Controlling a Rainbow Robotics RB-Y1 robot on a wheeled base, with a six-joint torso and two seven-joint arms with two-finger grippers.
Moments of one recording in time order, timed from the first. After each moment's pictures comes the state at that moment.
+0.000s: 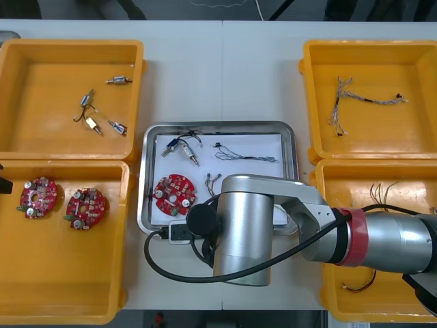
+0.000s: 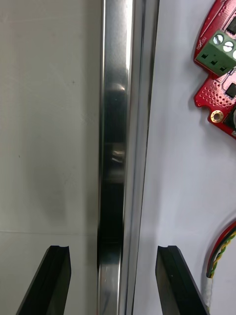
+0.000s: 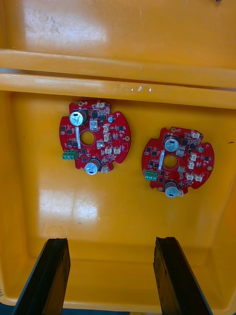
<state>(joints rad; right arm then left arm) -0.81 -0.44 1.17 -1.92 -0.47 1.55 1.70 -0.08 0.89 0.38 -2.25 0.96 1.91 -1.12</state>
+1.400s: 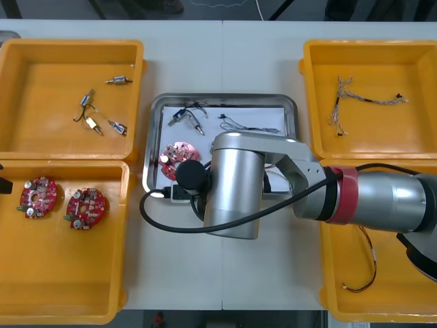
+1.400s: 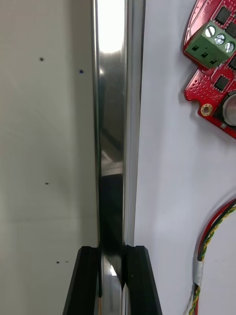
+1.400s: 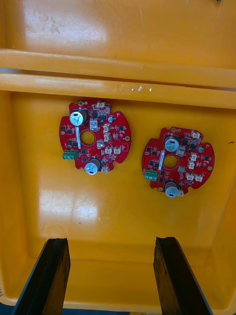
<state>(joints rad) -1.00 -0.44 1.16 -1.79 -0.53 1.55 1.67 -0.08 0.89 0.38 -2.25 0.96 1.91 -1.12</state>
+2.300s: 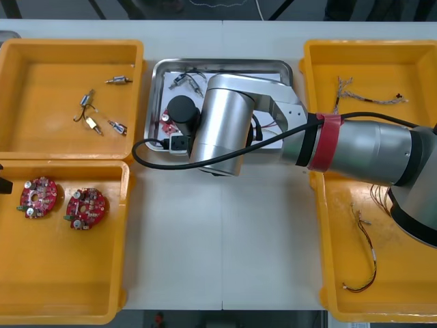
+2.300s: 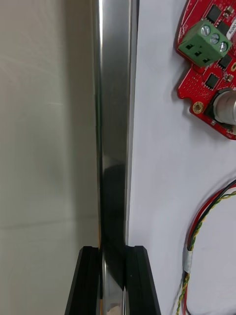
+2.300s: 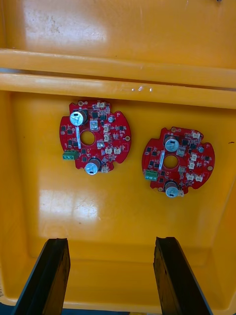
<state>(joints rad) -1.19 -0.40 1.14 -1.48 -0.60 1.43 1.78 -0.08 0.89 0.38 -2.25 0.96 1.91 -1.12</state>
